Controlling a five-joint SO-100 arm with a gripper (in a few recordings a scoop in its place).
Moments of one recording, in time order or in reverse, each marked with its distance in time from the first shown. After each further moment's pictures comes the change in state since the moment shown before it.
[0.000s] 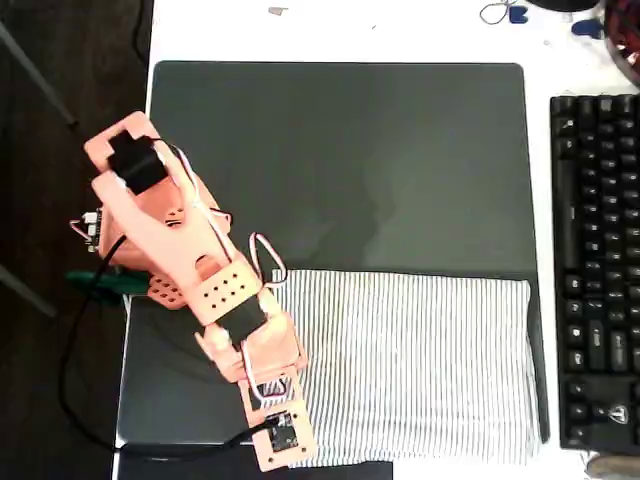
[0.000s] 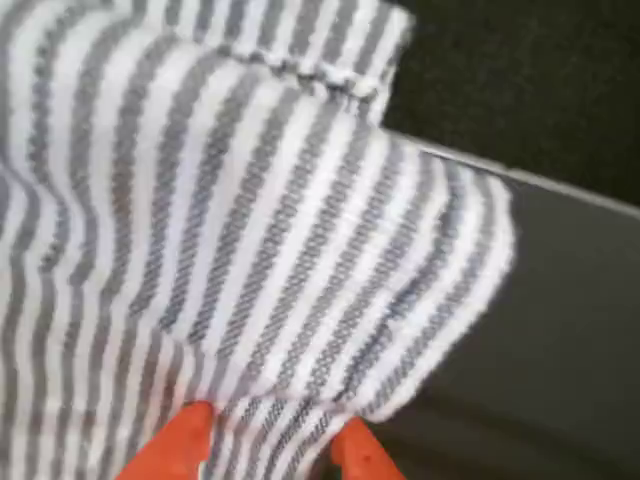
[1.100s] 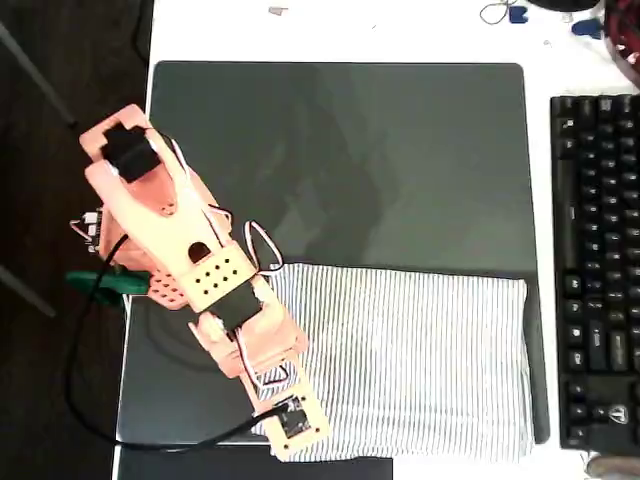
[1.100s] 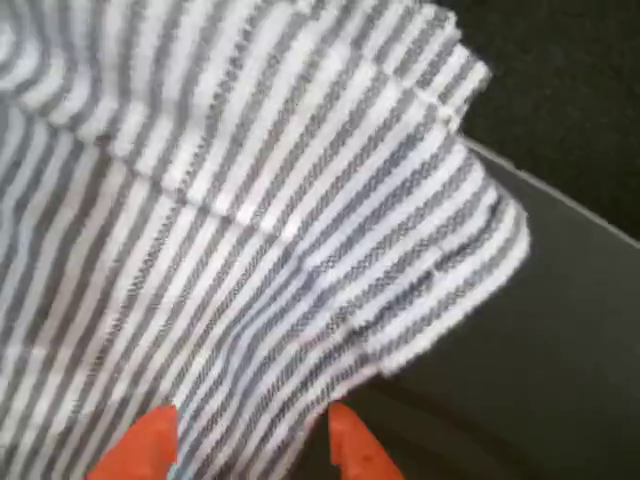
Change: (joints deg) arm 0.4 9.9 -3.1 15.7 -14.7
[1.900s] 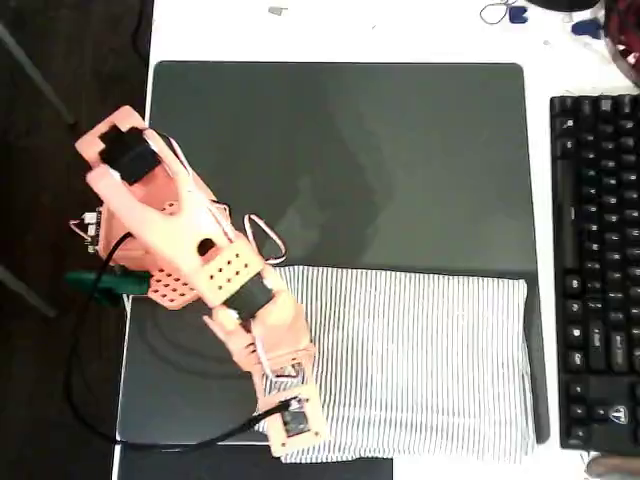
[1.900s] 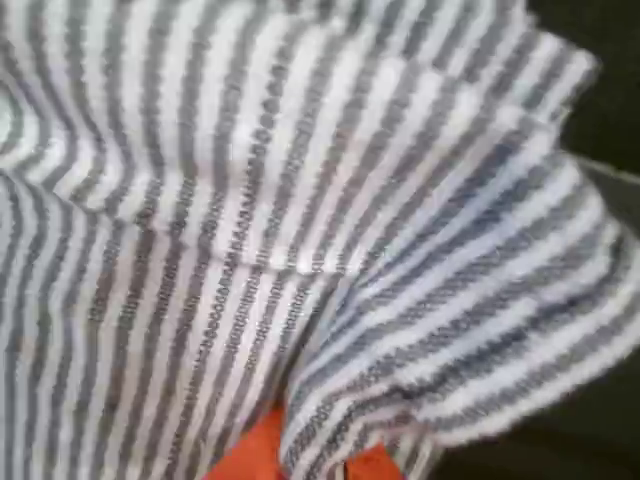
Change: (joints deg) arm -7.4 -7.0 8.0 -20.4 18.8
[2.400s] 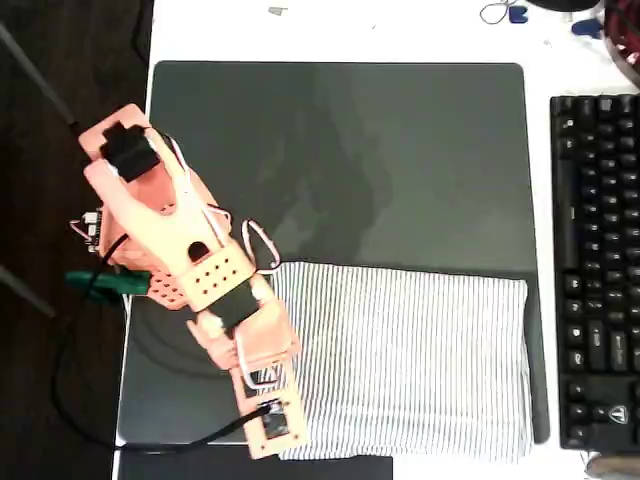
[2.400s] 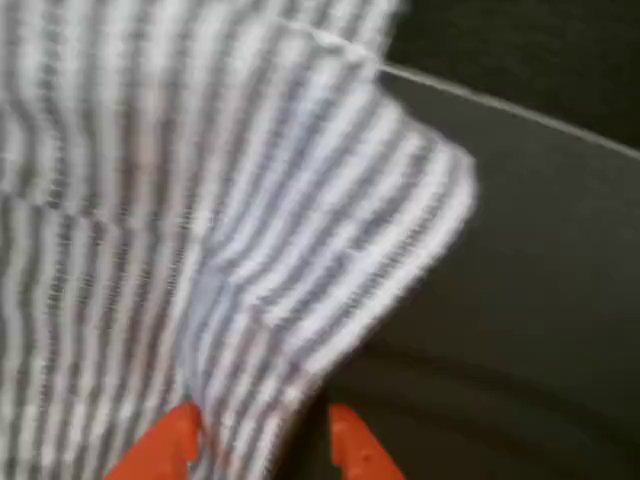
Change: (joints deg) arm 10.8 7.2 -3.5 18.0 -10.7
